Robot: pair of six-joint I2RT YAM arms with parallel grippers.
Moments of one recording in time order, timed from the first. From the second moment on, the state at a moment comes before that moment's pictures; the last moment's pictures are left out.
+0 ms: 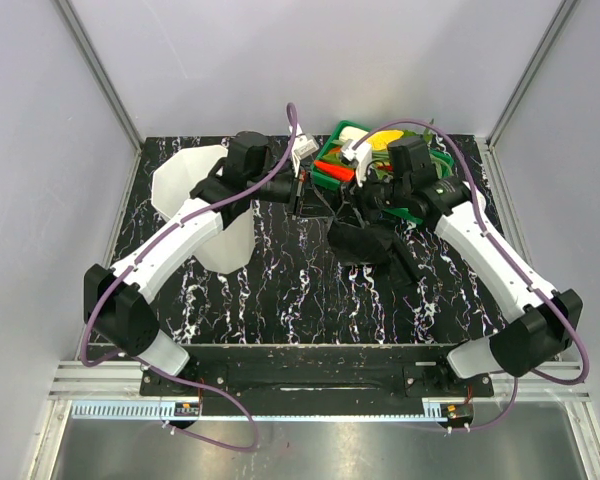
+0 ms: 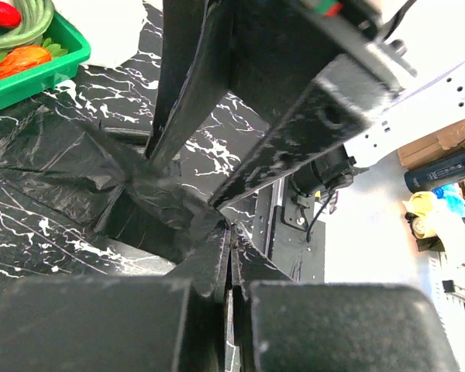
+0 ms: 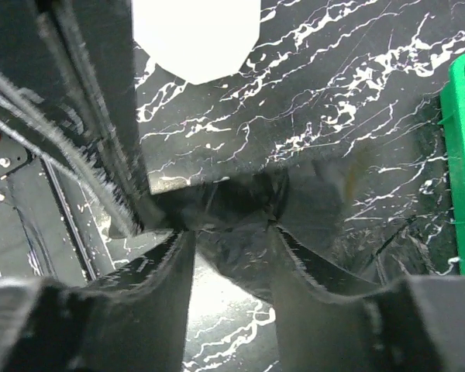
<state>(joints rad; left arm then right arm) -0.55 1.54 1.44 -0.29 0.93 -0.20 0.46 1.42 1.44 -0.66 -0.59 -0.26</state>
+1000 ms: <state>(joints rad) -0.56 1.55 1.46 -0.30 0.92 -0.20 0.48 1.37 1.43 -0.71 -0.46 -0.31</state>
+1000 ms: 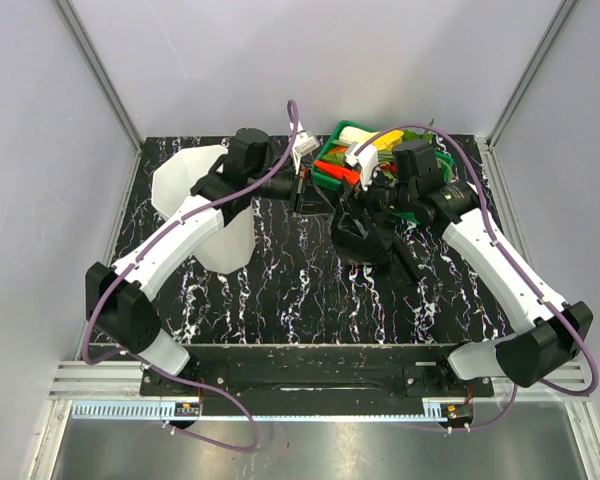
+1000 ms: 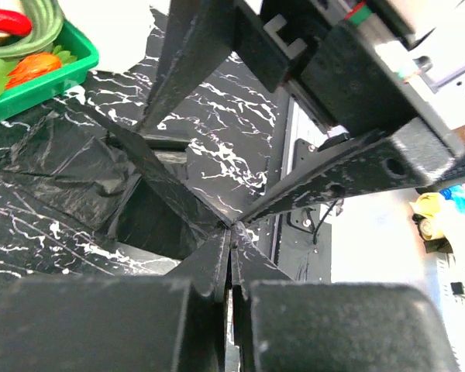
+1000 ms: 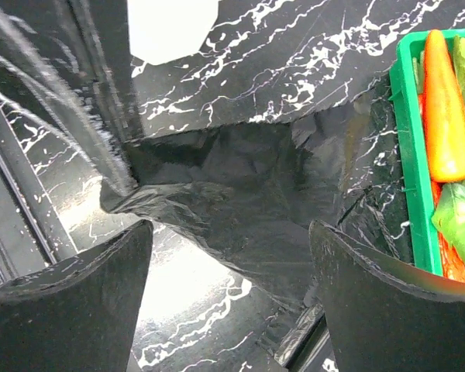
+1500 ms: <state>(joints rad) -0.56 1.58 1.49 -0.38 1.08 -0.08 0.48 1.37 1.47 -0.74 -0.57 -0.34</state>
